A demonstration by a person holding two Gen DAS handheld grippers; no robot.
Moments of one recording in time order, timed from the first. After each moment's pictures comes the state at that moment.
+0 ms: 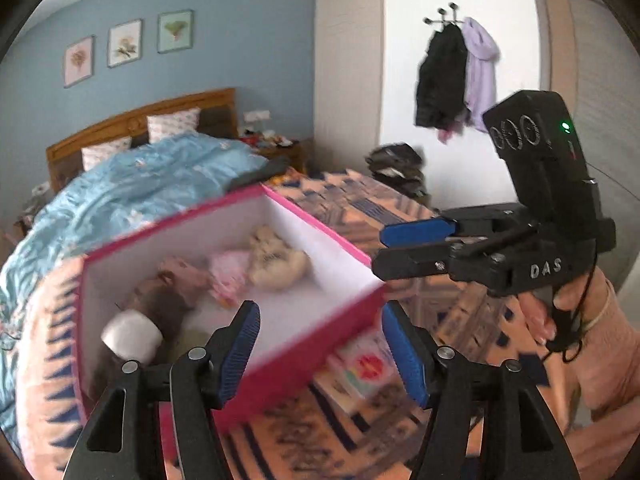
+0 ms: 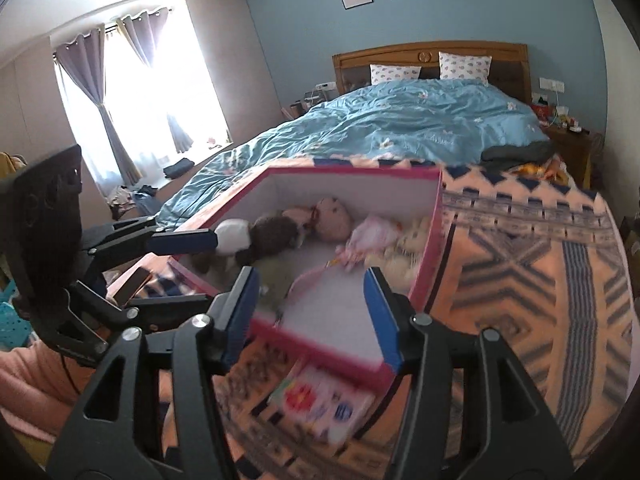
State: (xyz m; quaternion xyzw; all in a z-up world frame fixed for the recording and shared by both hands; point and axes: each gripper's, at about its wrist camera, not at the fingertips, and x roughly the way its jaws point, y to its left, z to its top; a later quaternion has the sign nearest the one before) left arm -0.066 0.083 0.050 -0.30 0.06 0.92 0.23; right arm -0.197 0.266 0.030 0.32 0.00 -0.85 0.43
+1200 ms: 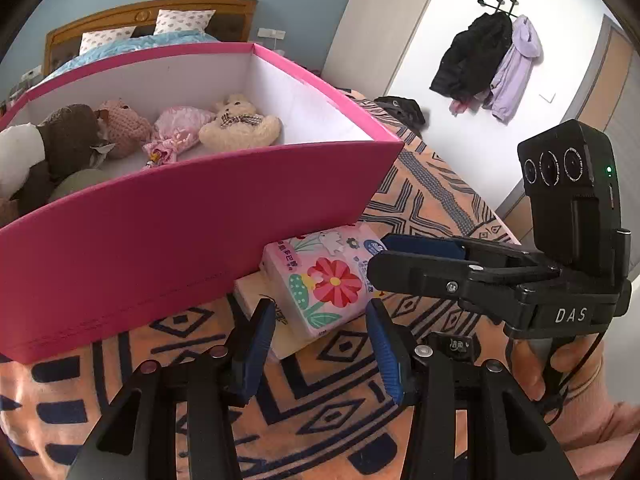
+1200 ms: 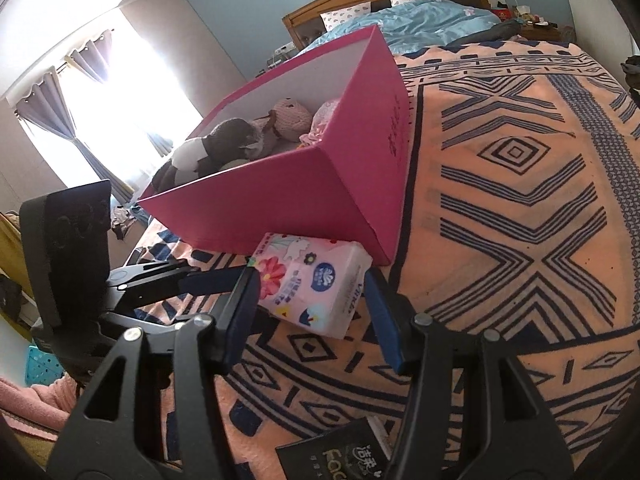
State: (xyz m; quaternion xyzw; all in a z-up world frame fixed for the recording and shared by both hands) left arm -0.091 0.104 -0.050 -0.43 -0.06 0.87 0.23; right arm -0.185 0.291 -0.066 0.41 -0.09 -0.82 0.39
